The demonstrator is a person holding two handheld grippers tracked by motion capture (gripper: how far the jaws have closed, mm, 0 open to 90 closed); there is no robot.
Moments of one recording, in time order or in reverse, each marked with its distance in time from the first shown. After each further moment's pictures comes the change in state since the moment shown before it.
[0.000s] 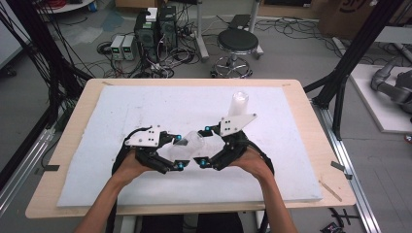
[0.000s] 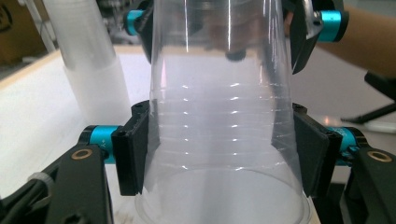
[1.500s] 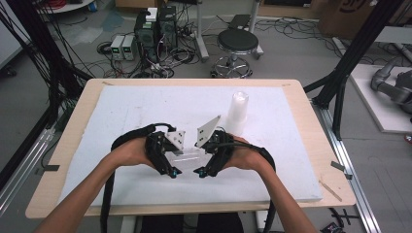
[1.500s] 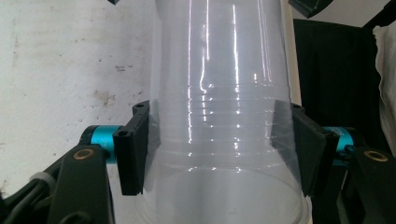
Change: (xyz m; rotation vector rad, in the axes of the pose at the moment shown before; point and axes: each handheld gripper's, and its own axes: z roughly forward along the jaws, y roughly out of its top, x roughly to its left) left arm 0.006 0.043 0.028 0.777 -0.120 0.041; right arm 0.004 0.017 0.032 0.503 0.024 -0.126
